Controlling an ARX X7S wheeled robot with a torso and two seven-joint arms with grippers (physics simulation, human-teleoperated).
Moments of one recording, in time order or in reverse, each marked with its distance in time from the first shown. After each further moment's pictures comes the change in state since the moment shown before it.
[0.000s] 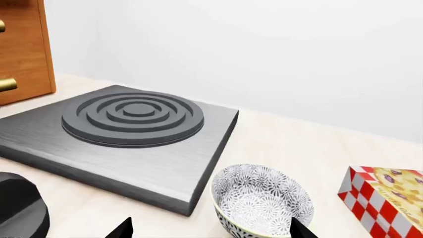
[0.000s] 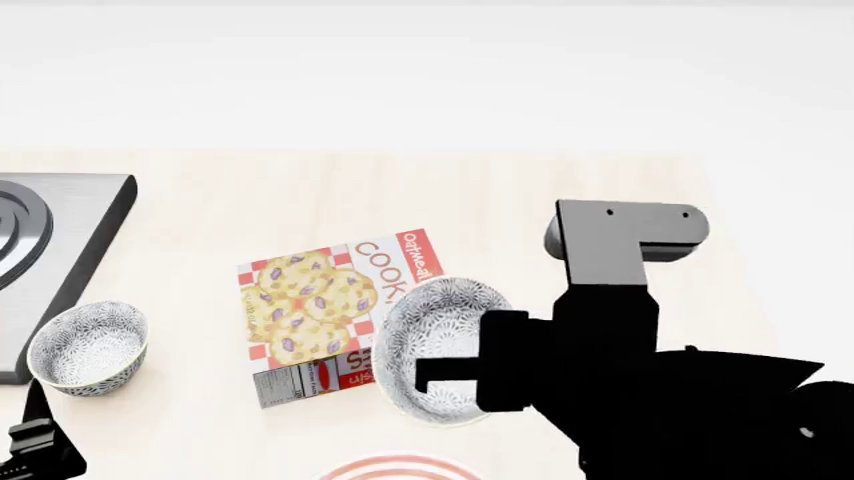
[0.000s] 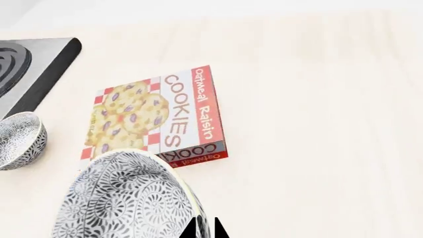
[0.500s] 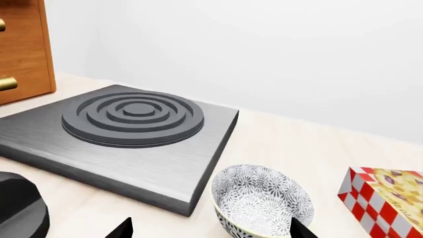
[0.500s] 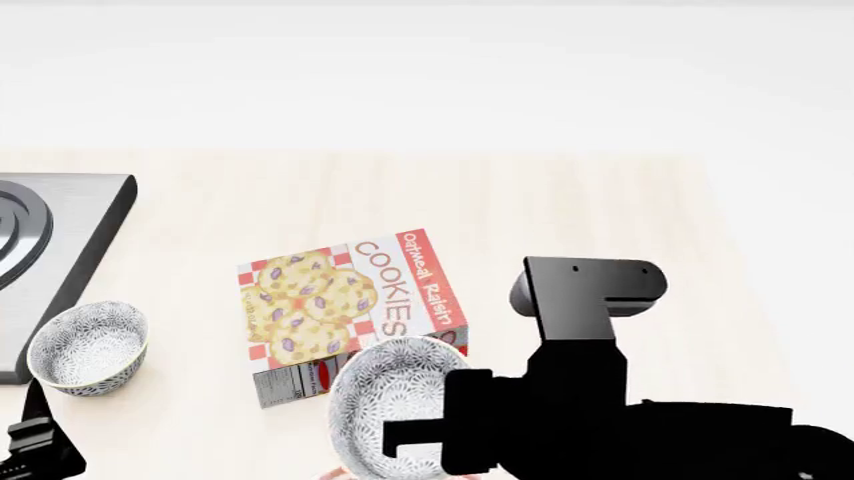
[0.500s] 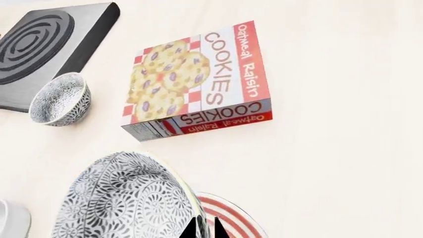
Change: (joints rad) left arm -0.001 -0.005 0.004 0.005 -0.010 -0.005 -0.006; right arm -0.089 0.034 -0.049 -0.001 0.234 -0.041 0.066
